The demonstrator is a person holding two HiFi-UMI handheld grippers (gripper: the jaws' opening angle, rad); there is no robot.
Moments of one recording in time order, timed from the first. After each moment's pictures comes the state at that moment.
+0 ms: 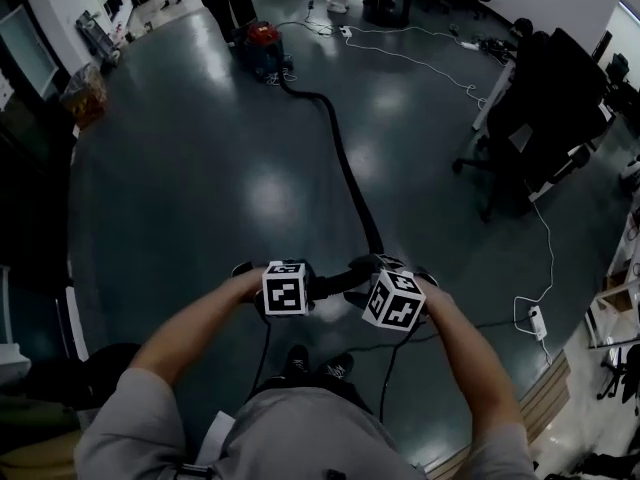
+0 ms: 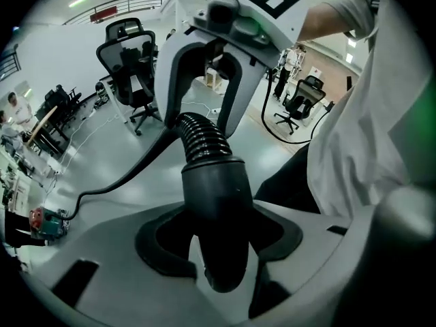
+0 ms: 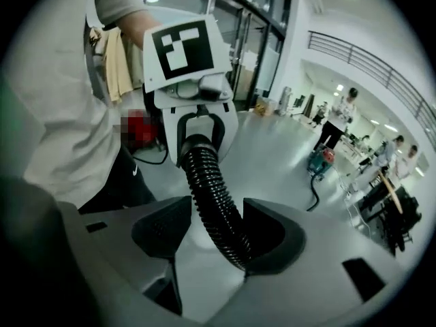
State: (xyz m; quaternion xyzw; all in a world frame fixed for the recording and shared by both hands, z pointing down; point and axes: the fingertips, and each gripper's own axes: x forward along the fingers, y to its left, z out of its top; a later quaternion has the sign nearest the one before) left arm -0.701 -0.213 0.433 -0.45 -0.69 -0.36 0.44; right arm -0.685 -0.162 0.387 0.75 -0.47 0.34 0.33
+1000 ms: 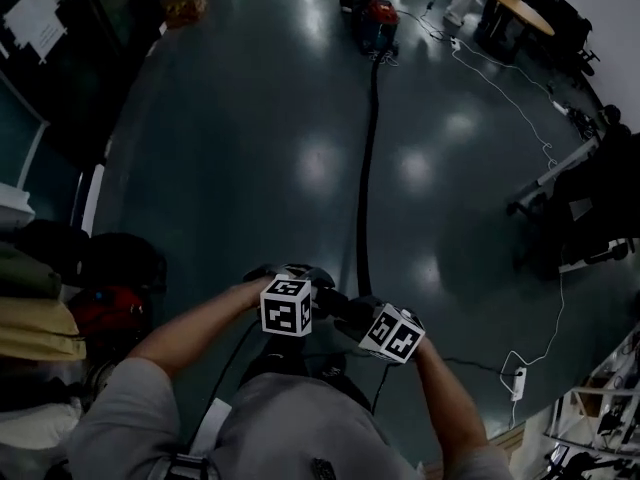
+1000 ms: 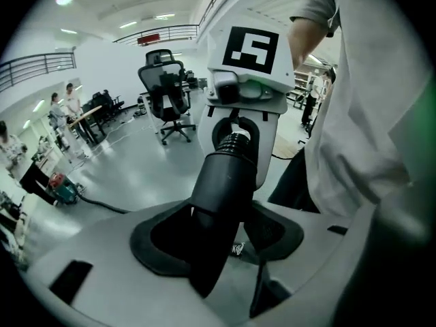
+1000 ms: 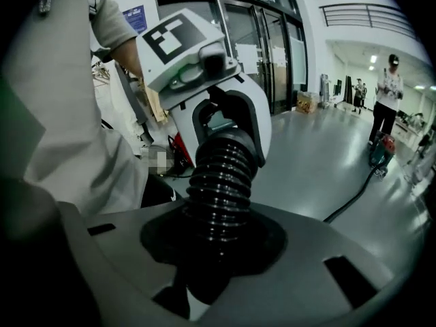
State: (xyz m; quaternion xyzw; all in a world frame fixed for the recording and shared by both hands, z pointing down) left arm -0.815 -0.301 0.443 -0.60 -0.65 -0.31 0.35; right arm -0.838 -0.302 0.446 0.67 -0.61 0.37 0.20
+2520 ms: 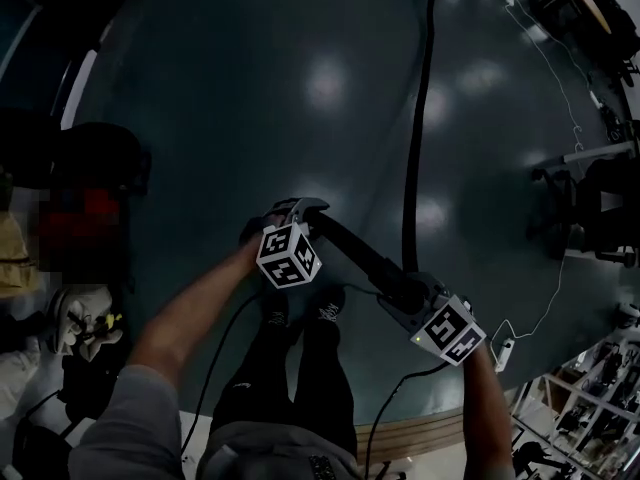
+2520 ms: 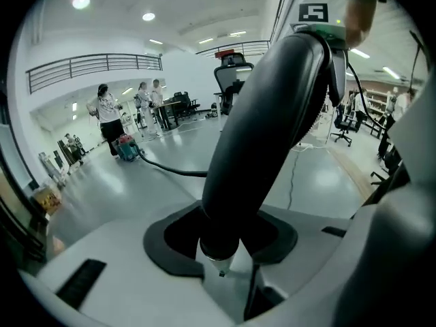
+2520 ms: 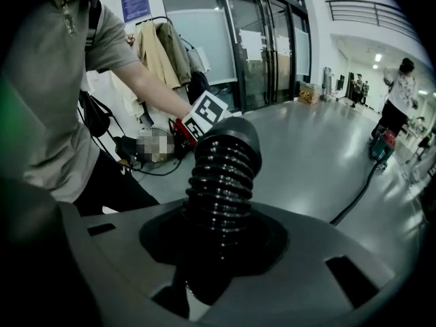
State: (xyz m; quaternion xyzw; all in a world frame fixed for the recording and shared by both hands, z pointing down) left arm -0.807 -0.391 0.623 -0.82 -0.42 -0.30 0.24; right arm -0.909 -0.293 0.524 0.65 -0.60 0.39 0.24
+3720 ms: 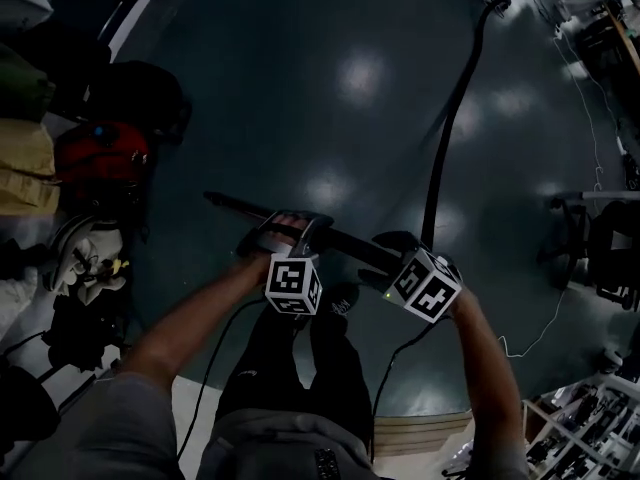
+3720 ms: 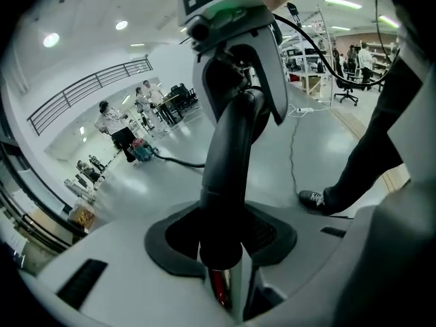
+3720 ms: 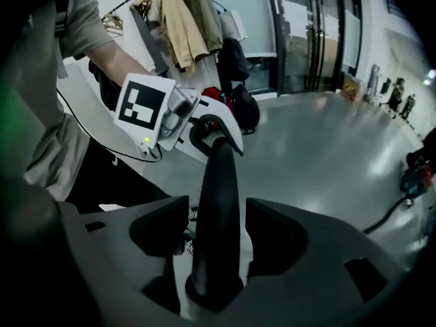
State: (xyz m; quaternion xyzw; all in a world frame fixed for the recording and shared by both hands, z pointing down) left arm -0.935 -0.458 0.610 -0.80 -0.35 -0.30 0.38; right arm -0.953 -0.406 0.566 0.53 -0.66 0.40 0.34
